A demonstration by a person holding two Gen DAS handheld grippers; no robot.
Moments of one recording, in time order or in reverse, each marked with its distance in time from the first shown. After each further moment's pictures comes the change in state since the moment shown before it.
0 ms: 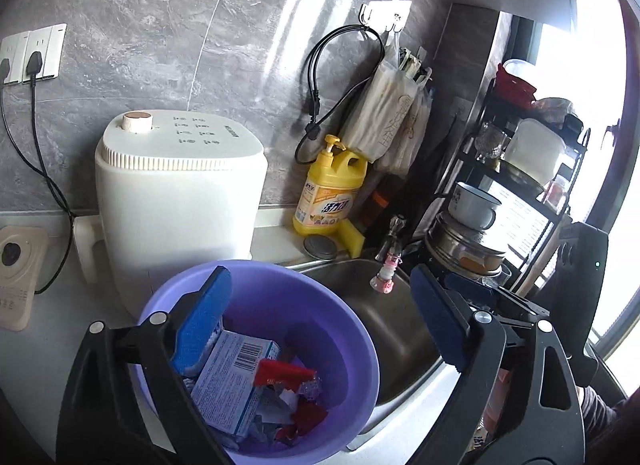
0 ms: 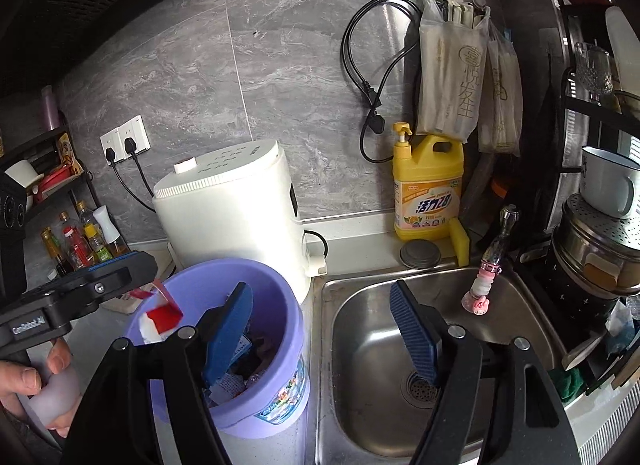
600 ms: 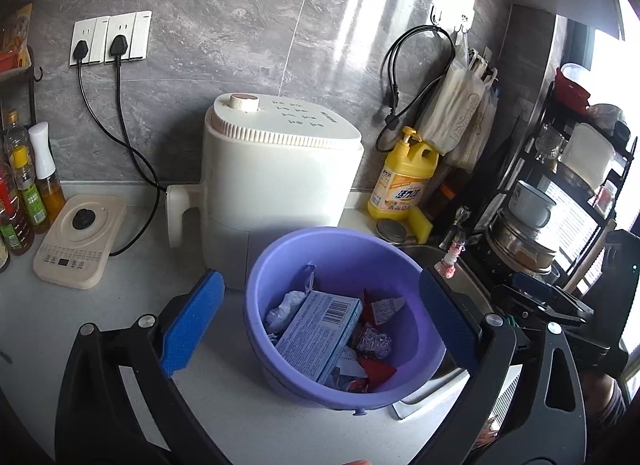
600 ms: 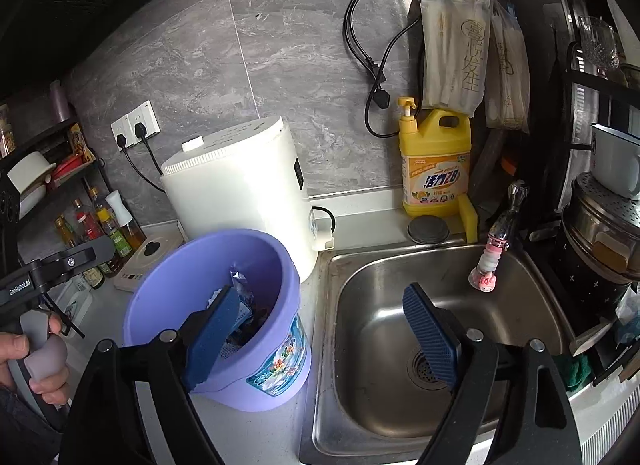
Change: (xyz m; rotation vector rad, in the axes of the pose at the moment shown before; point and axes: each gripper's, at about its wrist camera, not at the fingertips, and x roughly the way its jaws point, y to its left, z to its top) left arm -0.054 0.036 -0.017 -0.068 0.029 0.230; right arm -0.004 -0.010 -0.016 0.000 0.067 0.063
